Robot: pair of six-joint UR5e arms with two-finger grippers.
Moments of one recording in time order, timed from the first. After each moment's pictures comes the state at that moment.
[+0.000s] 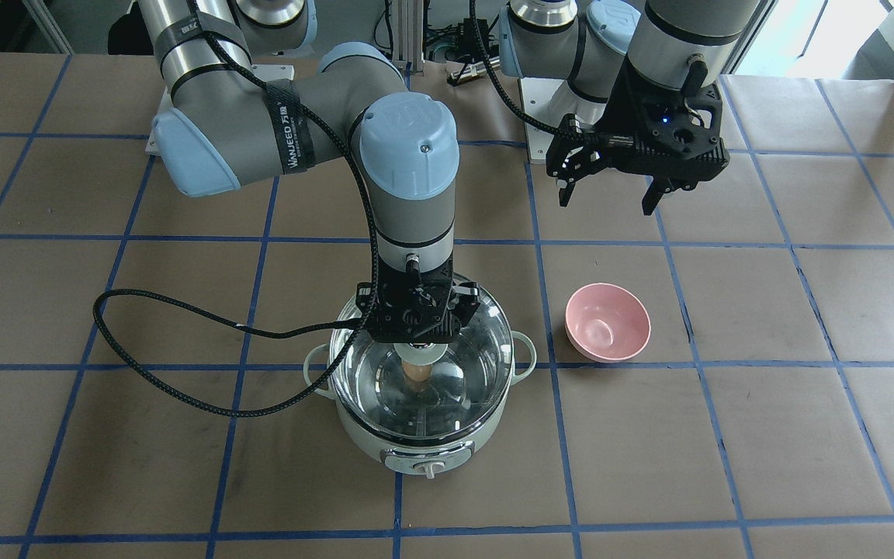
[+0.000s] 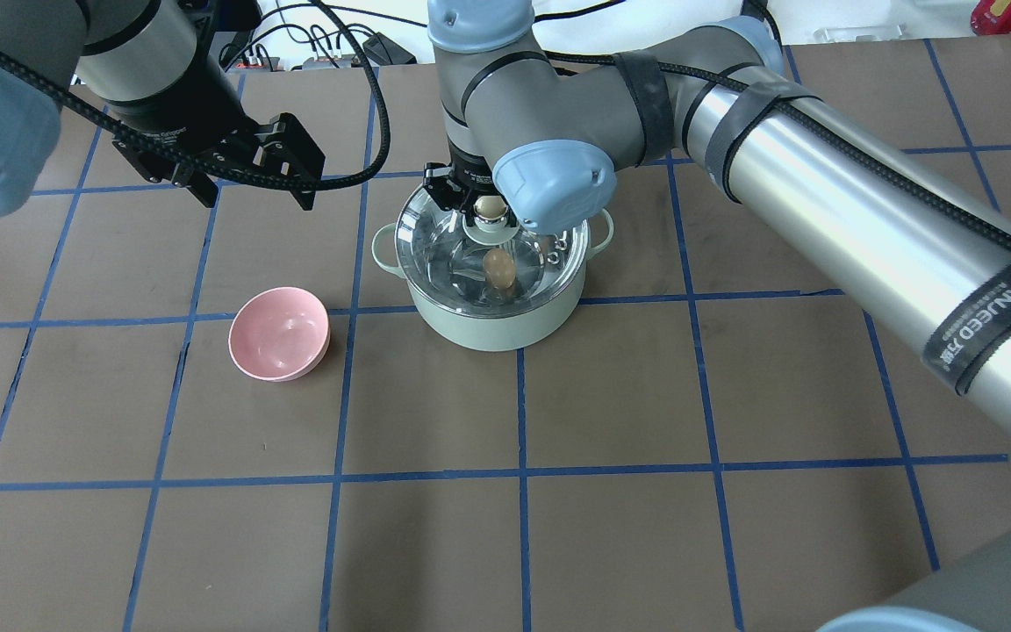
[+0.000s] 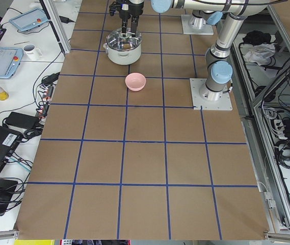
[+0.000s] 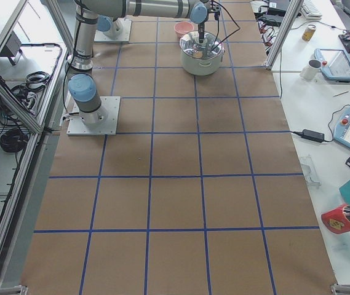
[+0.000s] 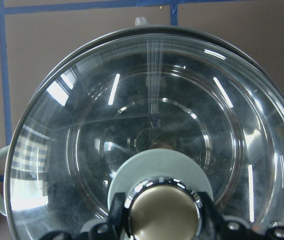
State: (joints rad) left arm -1.60 -1.56 -1.56 -1.52 1.56 0.06; right arm 1.98 -1.13 1.41 -1.97 -1.57 0.44
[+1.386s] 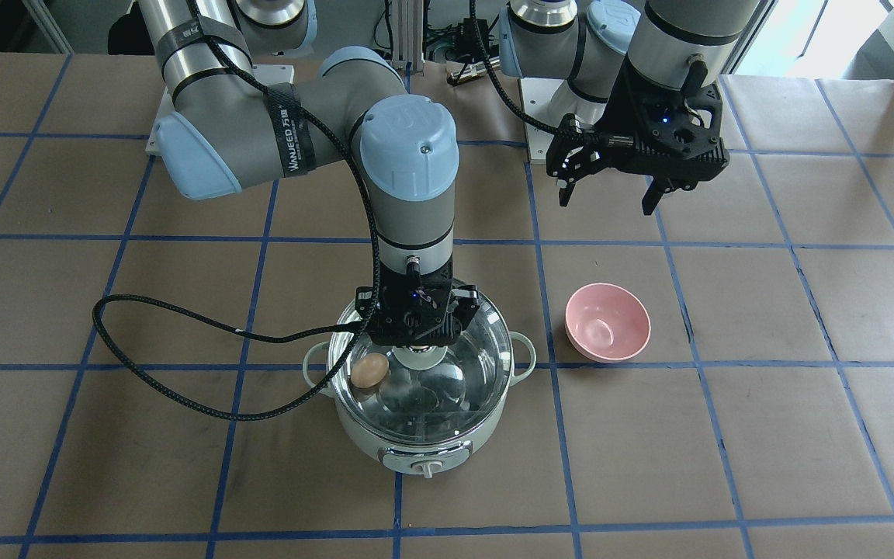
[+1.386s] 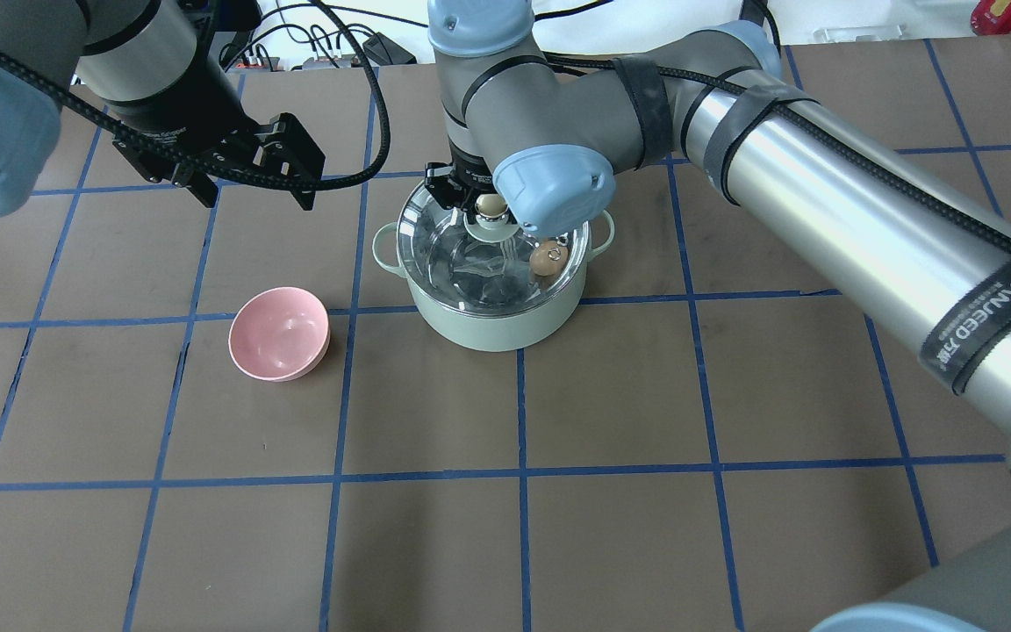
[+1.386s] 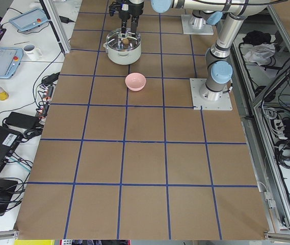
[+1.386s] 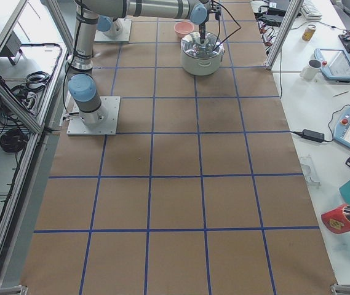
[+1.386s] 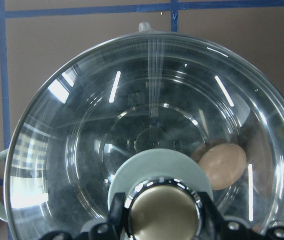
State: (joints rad) left arm -1.60 -1.56 -1.56 -1.52 1.56 0.06; right arm 1.98 -1.12 1.41 -1.99 -1.58 0.42
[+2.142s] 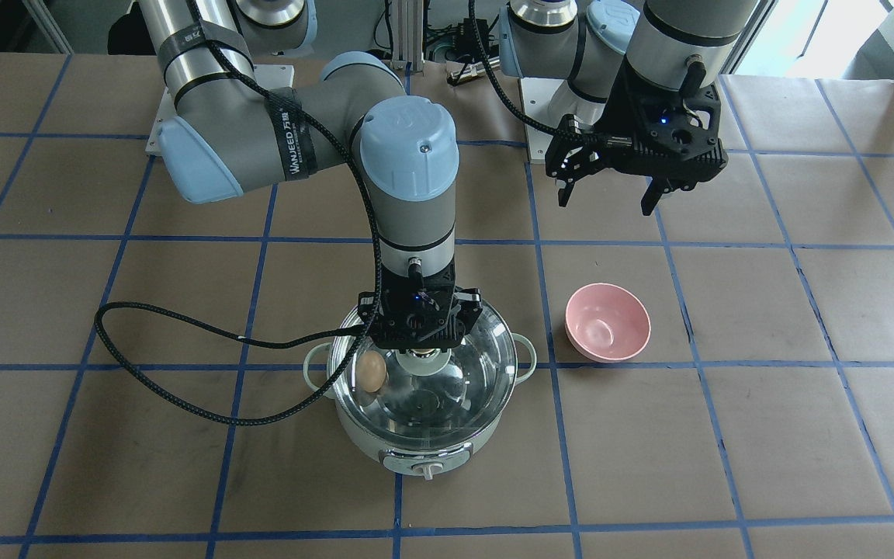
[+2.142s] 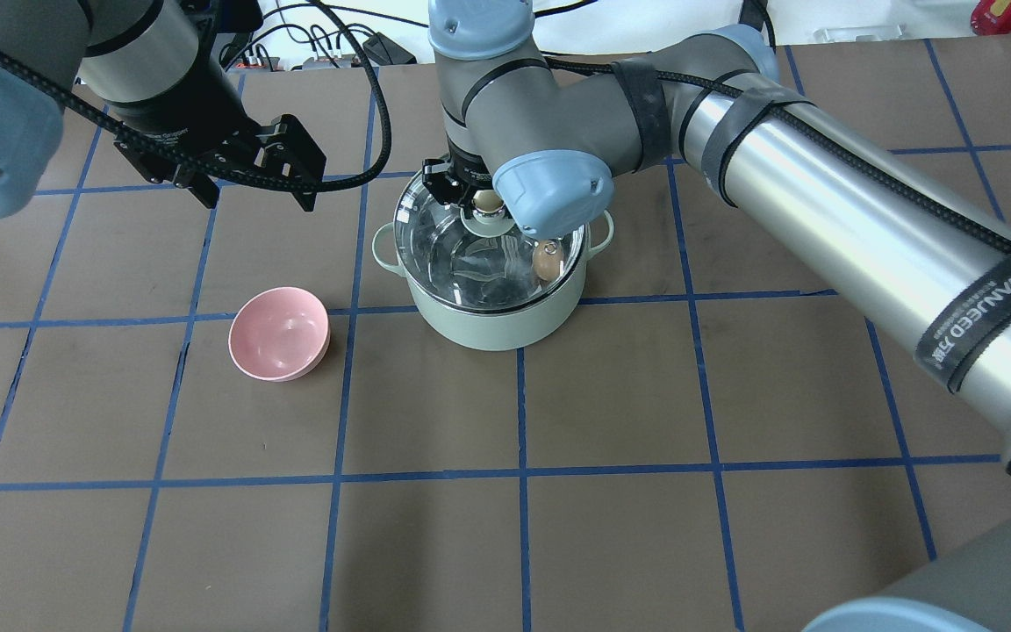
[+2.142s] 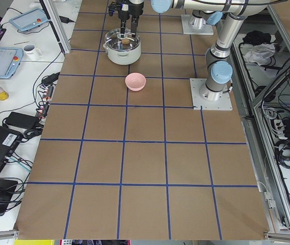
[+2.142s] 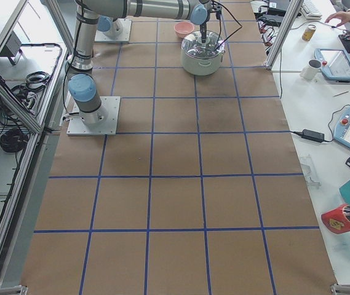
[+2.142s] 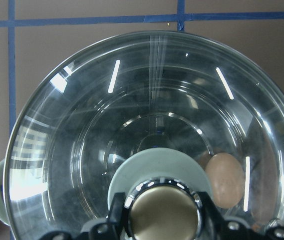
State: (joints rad) left arm -1.61 -1.56 -1.56 -1.52 1.56 0.06; right arm 1.98 -1.12 1.42 -2.03 -1.58 0.41
